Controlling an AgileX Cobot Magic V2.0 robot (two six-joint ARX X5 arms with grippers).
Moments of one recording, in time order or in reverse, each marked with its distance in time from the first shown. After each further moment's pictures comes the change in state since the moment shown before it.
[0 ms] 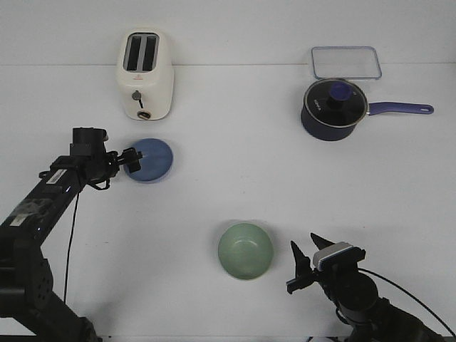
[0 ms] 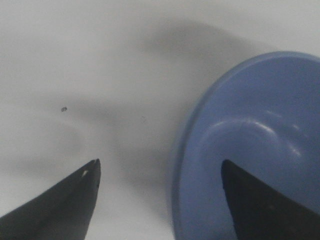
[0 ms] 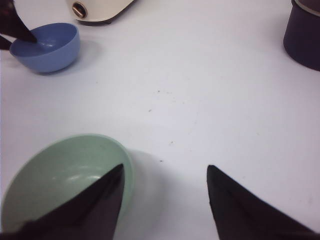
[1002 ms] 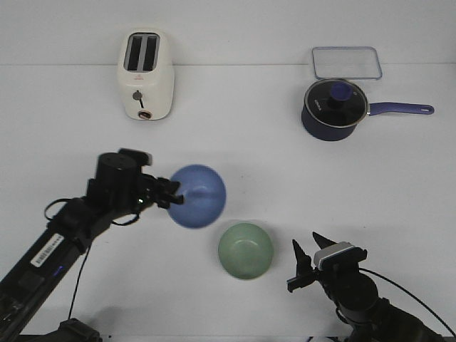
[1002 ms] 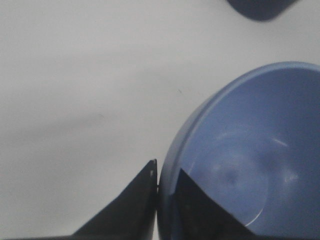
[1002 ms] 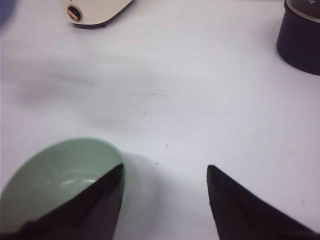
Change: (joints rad) left arm -0.452 -0.506 -0.118 -0.111 0.091 0.015; right arm 0.000 0.000 0.000 0.002 0.028 0.000
